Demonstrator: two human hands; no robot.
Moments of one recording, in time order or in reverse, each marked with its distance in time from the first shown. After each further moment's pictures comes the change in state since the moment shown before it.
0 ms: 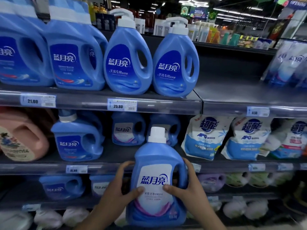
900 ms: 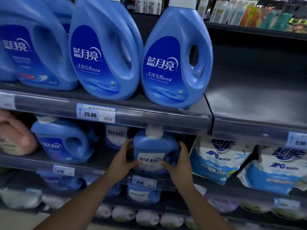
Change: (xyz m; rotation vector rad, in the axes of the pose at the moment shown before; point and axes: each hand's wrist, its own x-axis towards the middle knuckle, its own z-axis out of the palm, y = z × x) left_hand 0.191 -0.053 -0.005 0.240 0.200 0.018; right_hand 0.201 0.056 -0.015 -0.167 0.020 -0.138
